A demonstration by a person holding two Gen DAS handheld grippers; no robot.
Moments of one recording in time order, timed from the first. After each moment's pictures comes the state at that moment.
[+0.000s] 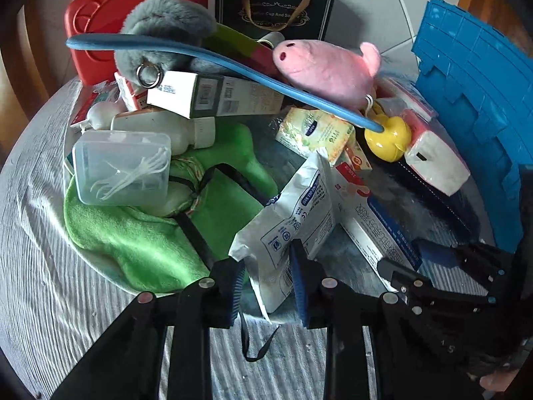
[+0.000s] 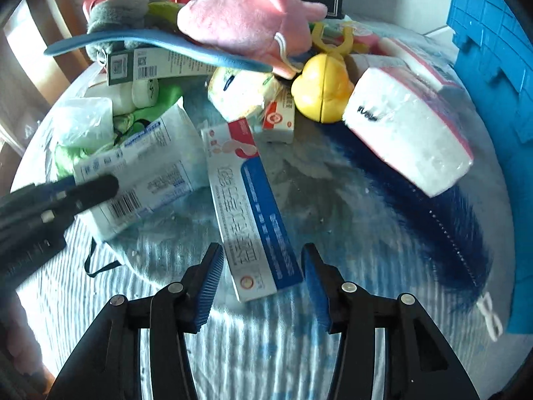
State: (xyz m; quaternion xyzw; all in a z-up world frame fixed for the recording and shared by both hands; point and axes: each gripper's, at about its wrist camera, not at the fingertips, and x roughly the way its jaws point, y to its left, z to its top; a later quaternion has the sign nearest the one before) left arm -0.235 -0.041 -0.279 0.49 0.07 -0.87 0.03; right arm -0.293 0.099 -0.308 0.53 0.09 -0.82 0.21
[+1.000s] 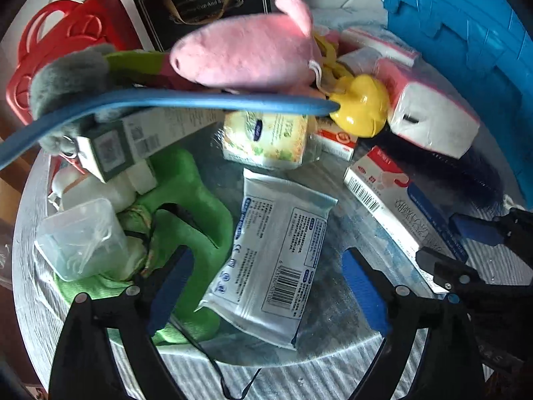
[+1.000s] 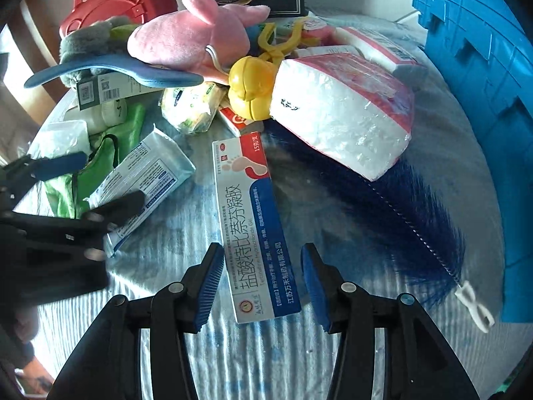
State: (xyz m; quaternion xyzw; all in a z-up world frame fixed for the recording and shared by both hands) left arm -0.290 0.014 -0.304 0.54 -0.07 -0.84 0.00; right arm -0.302 0.147 -0.314 0.54 0.06 -0.82 0.18
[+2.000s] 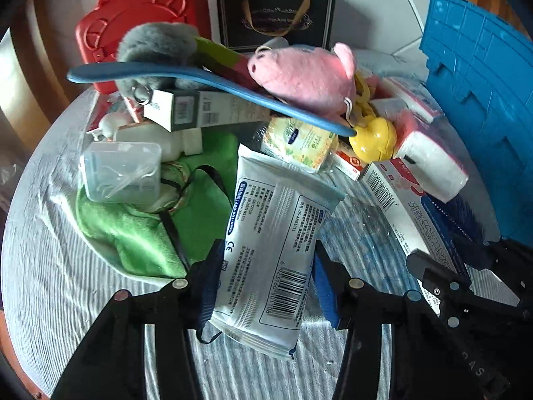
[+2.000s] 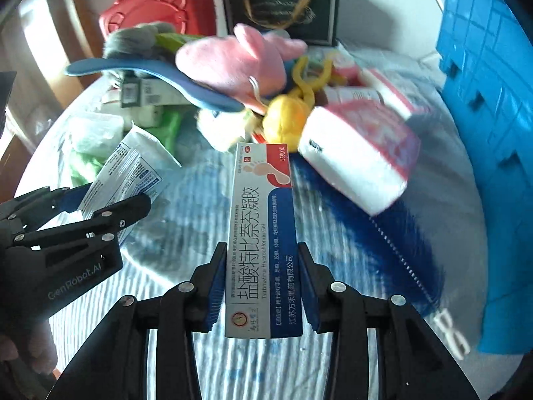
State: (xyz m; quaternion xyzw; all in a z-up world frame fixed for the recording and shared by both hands) left arm -0.227 0.018 -0.250 0.48 0.06 -0.87 0.10; right arm -0.269 0.137 -0.267 0.48 0.10 -0.84 0.25
